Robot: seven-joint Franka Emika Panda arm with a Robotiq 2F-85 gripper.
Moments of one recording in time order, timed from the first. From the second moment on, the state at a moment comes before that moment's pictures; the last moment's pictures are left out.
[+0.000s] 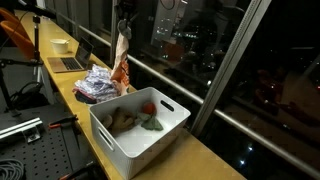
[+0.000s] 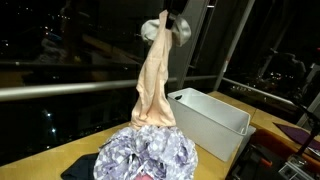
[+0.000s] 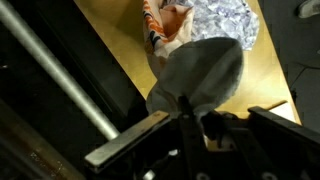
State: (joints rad) arm 0.23 0.60 0.36 -0.95 -0.16 1.56 -0.63
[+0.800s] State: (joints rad) arm 0.20 0.37 0.35 -1.61 -0.14 1.96 -0.51
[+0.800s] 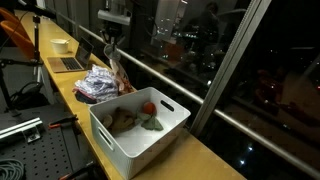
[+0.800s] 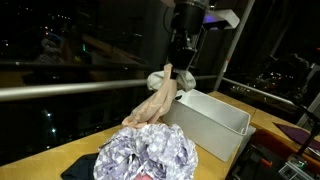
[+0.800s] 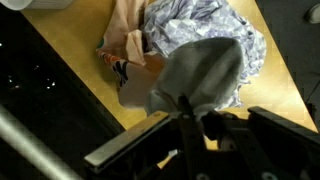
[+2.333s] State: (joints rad) arm 0.00 -0.29 -0.01 -2.55 -0.39 2.72 -0.59
